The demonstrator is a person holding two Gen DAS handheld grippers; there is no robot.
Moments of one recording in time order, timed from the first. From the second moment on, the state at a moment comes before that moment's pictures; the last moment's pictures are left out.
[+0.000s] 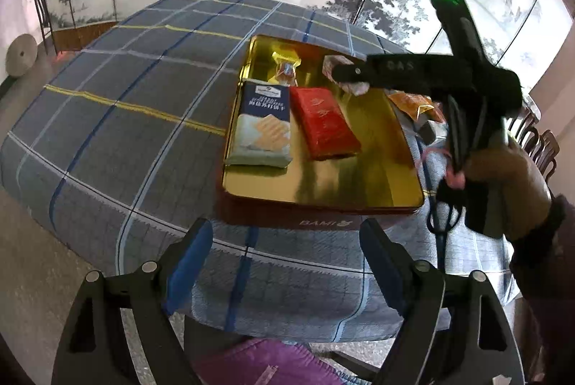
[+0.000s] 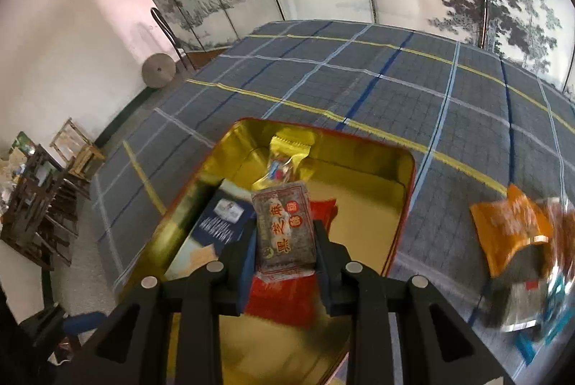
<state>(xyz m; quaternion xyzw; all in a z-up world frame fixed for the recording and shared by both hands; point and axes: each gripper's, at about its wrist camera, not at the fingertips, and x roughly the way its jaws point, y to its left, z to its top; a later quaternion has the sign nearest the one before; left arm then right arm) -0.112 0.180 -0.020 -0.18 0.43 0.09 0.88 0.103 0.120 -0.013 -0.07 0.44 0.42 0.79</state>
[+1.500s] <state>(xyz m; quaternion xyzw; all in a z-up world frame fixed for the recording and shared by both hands) -0.067 0.120 -0.024 -0.10 0.49 0.06 0.87 0.148 -0.087 -0.039 -0.12 0.38 0.28 0.88</state>
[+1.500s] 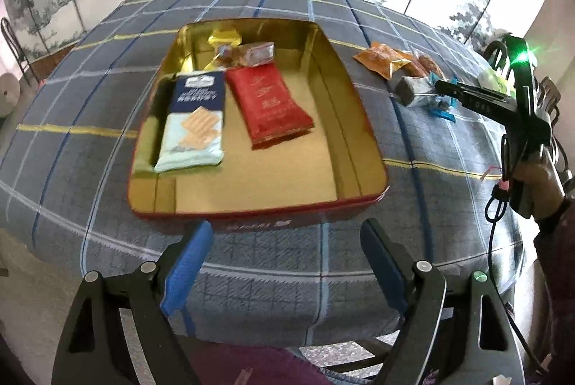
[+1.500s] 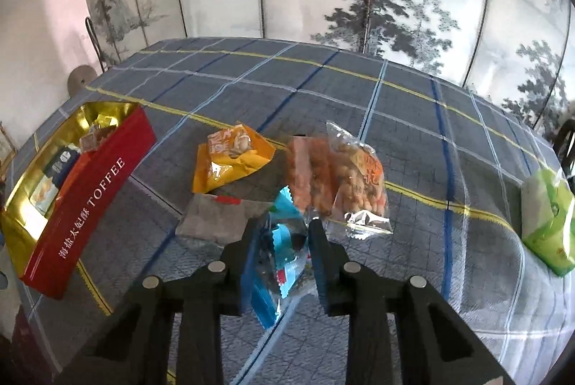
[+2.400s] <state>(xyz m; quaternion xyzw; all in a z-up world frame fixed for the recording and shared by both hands) 0.117 -0.027 0.004 0.17 0.48 -0.33 0.80 0.128 -0.311 -0.062 0.04 0.38 0.12 0.92</state>
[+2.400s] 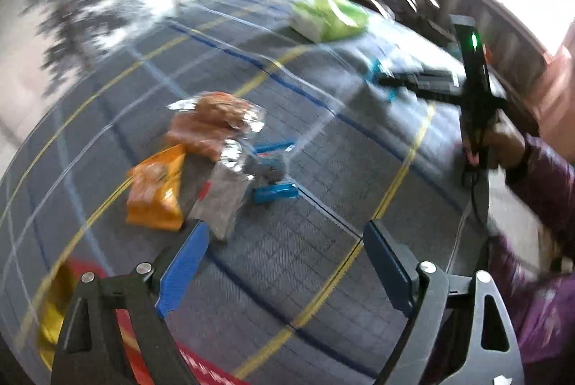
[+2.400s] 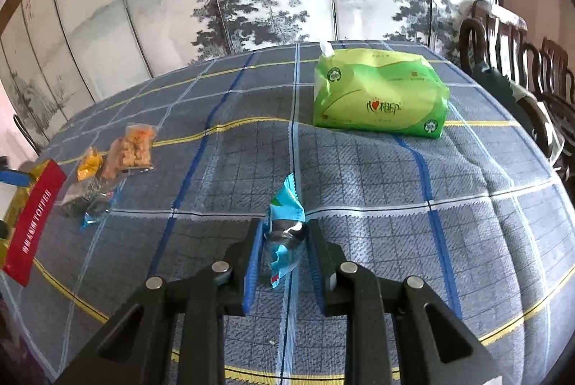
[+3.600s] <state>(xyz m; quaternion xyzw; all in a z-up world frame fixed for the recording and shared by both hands) 0.142 -0.030 -0.054 0.07 0.57 -0.21 0.79 0.137 -0.321 -0.068 0.08 0.39 0.12 0.91</state>
